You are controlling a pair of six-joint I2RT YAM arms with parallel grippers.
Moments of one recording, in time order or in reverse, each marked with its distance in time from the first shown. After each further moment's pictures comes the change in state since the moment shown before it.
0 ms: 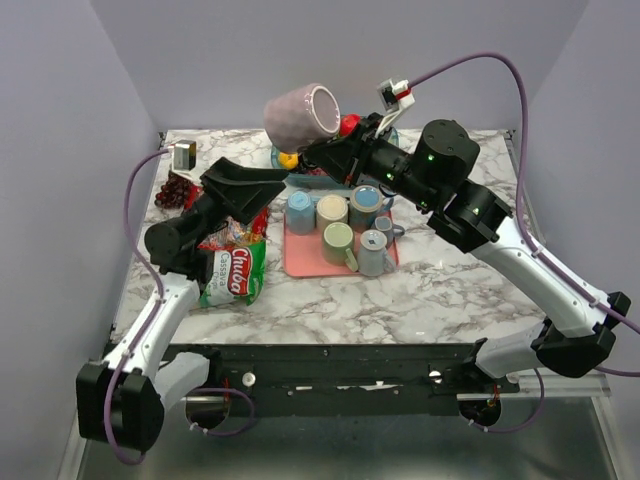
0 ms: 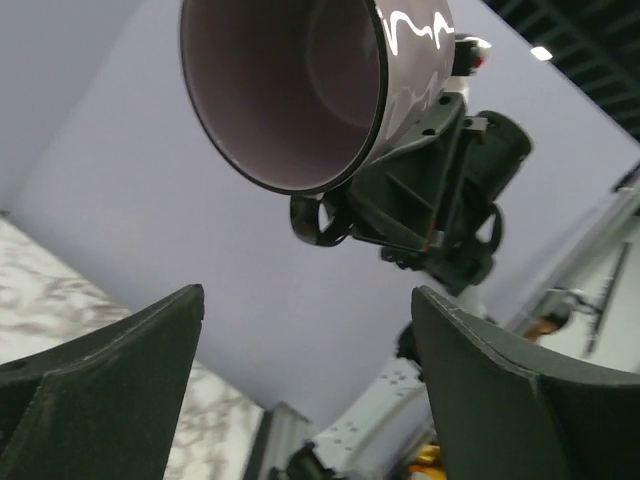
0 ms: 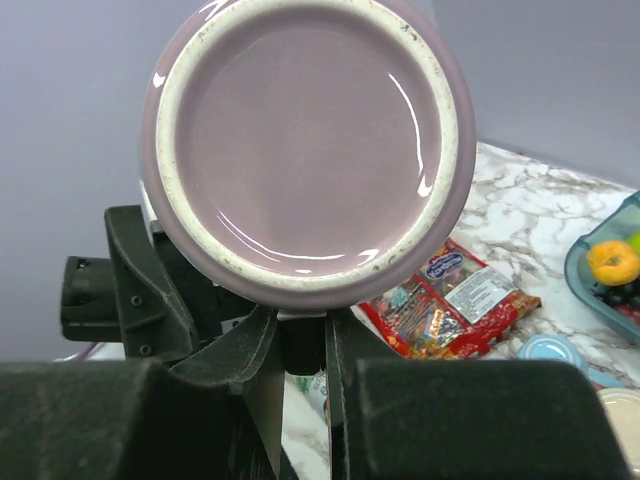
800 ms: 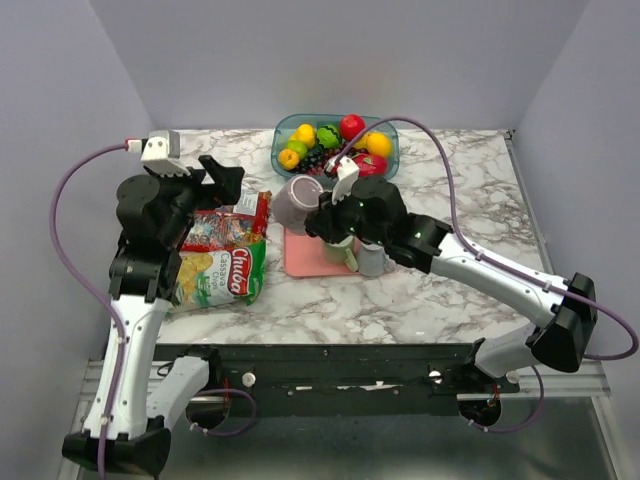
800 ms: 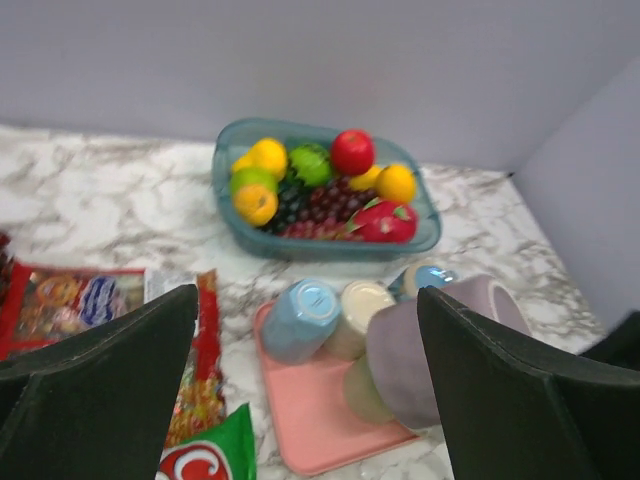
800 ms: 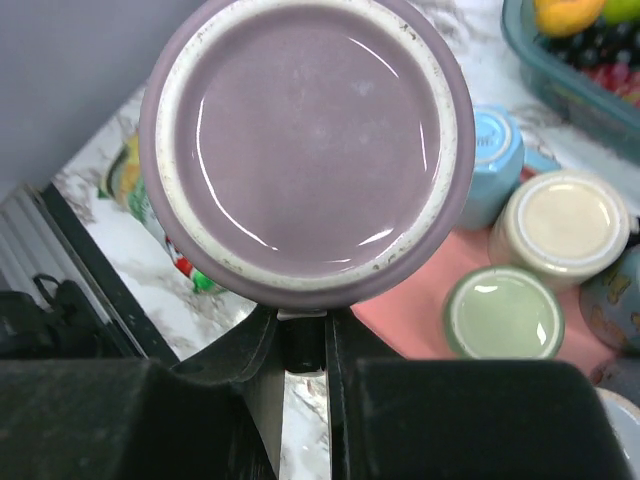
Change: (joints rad) left arm 0.090 -0.098 0.415 -1.353 -0.532 0.966; right arm 0.055 0.045 -0.415 -0.024 0.110 -0.141
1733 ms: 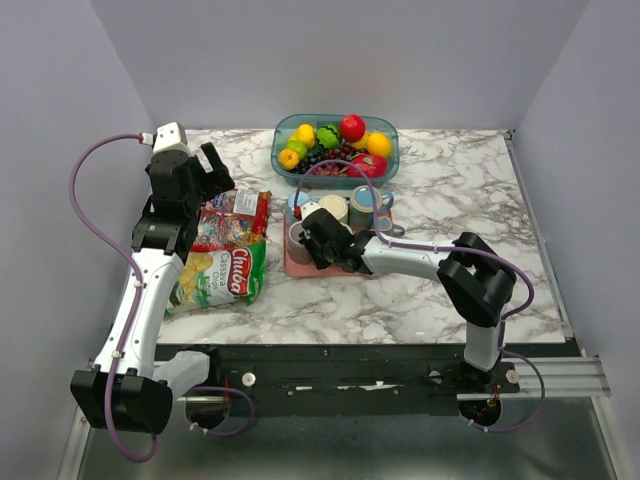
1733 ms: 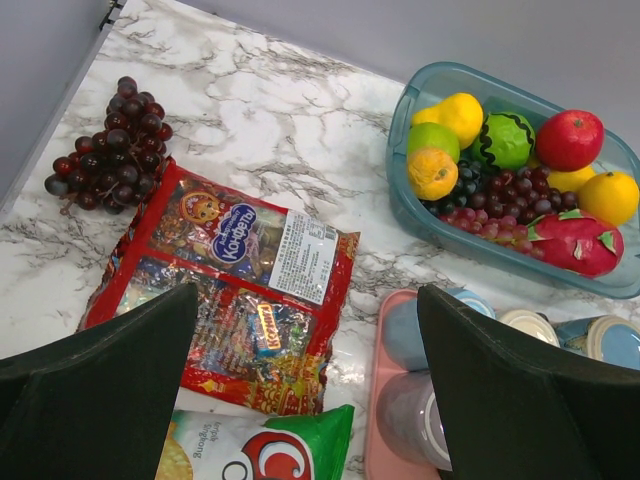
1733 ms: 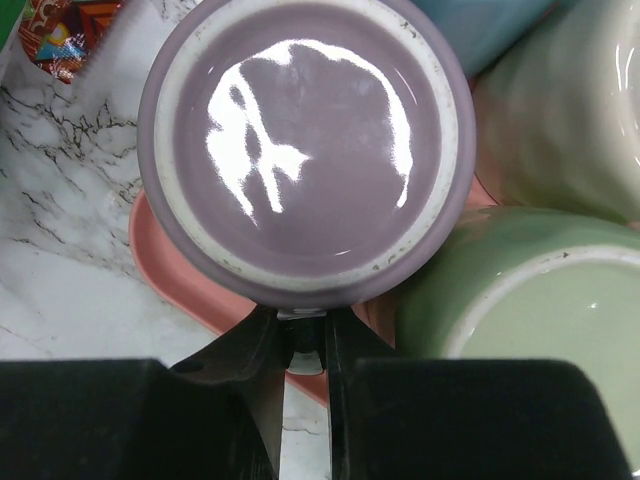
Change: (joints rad) left arm -0.001 0.205 0.003 -0.031 -0.344 -0.013; right arm 0.000 0.460 -0.047 0.090 0.158 -0.078
